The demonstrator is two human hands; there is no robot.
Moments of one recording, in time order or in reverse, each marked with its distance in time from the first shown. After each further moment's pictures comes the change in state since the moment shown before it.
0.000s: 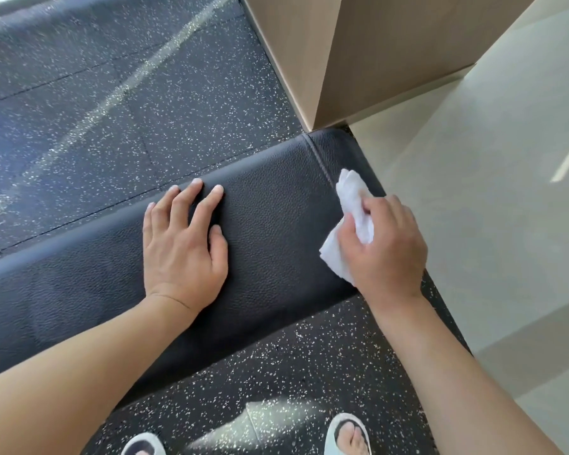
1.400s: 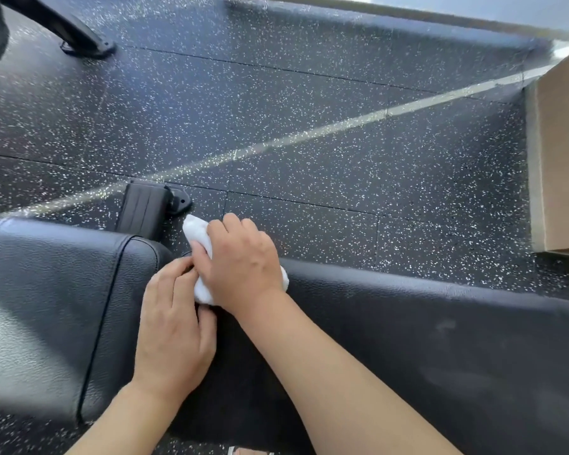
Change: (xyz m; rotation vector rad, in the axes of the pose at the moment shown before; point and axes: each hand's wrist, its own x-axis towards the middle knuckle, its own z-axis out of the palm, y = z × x) left_hand -0.202 -0.447 -0.149 -0.175 0.205 -0.511; right_hand -0.167 -0.636 0.223 0.167 -0.664 -0.667
